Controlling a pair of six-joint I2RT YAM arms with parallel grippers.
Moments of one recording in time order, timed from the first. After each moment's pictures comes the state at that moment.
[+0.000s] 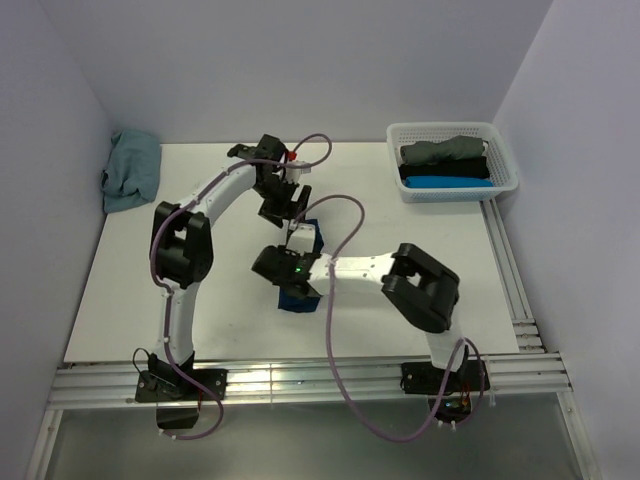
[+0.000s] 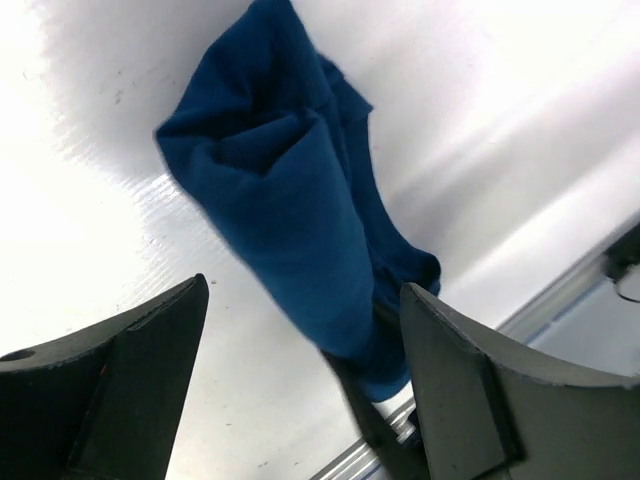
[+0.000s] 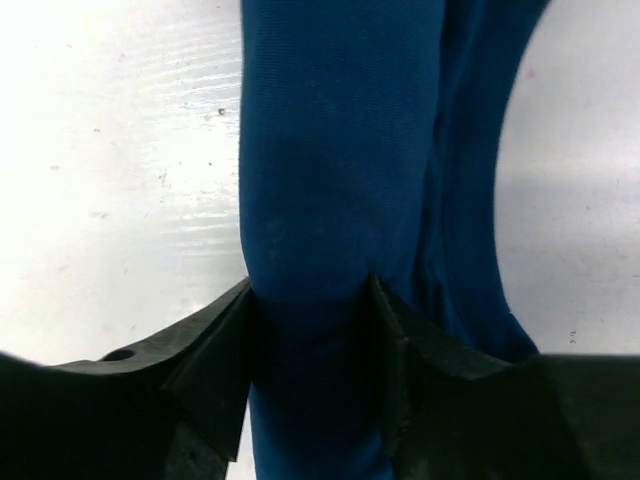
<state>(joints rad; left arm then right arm) -0.44 2.17 1.93 -1.05 0.42 -0.01 1.10 2.00 1.36 -0.50 0.65 1.09</state>
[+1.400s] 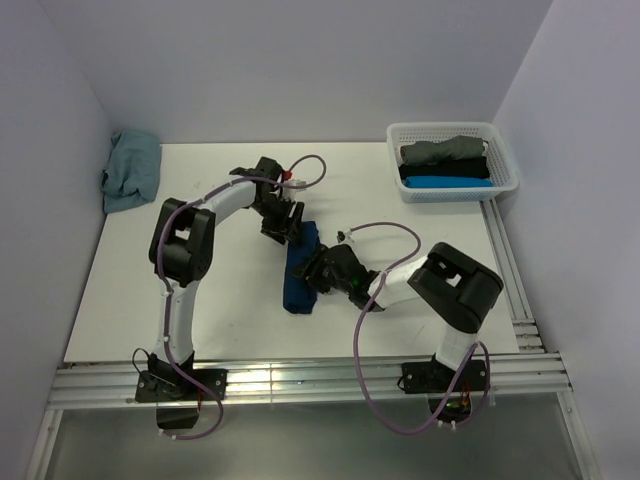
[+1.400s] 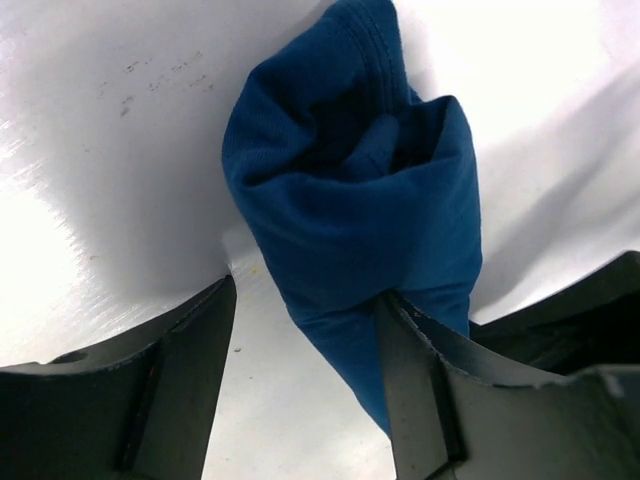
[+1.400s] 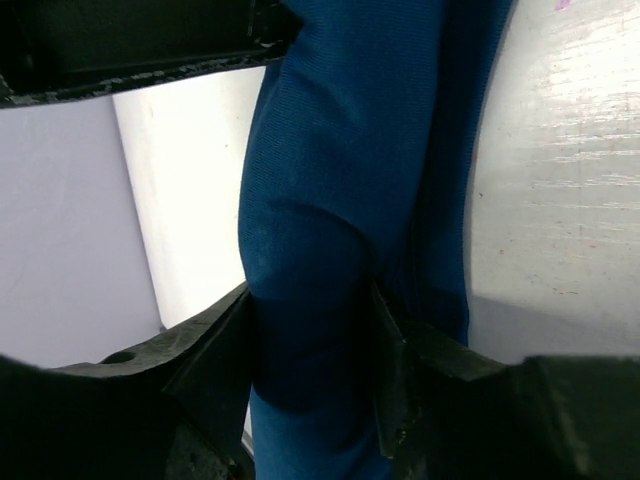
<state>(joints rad) -0.41 2.19 1.68 -0.79 0.48 -0.04 0.85 1.75 0.61 0.62 0.05 1.27</state>
